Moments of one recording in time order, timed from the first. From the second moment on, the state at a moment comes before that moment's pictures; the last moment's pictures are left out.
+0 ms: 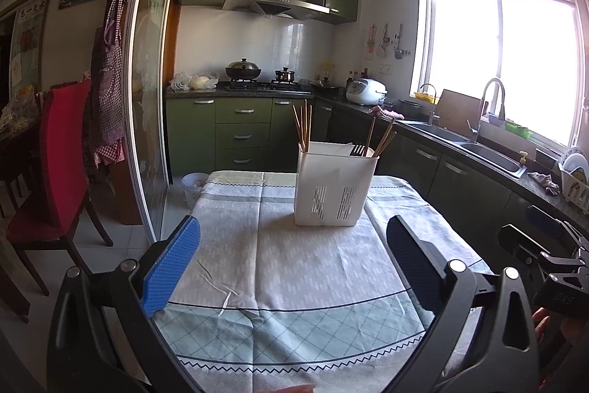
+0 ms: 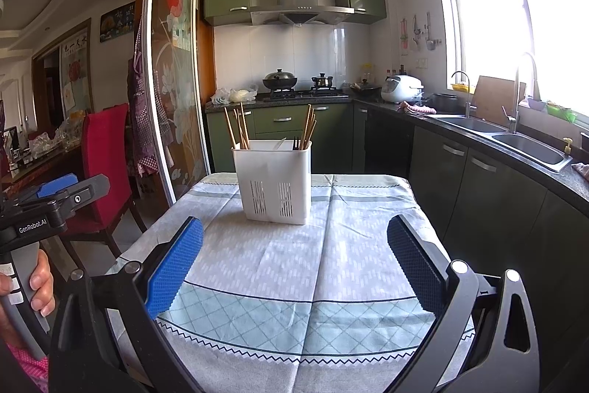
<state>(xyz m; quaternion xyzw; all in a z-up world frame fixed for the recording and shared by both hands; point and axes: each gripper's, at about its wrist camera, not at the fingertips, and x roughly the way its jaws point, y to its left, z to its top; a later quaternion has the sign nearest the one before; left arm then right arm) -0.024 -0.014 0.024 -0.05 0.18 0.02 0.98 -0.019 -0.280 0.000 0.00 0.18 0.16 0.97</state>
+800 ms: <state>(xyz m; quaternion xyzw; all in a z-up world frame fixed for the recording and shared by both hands) -0.015 -0.015 0.018 -0.06 0.20 0.00 0.98 -0.009 -0.277 -0.009 0.00 0.19 0.16 0.97</state>
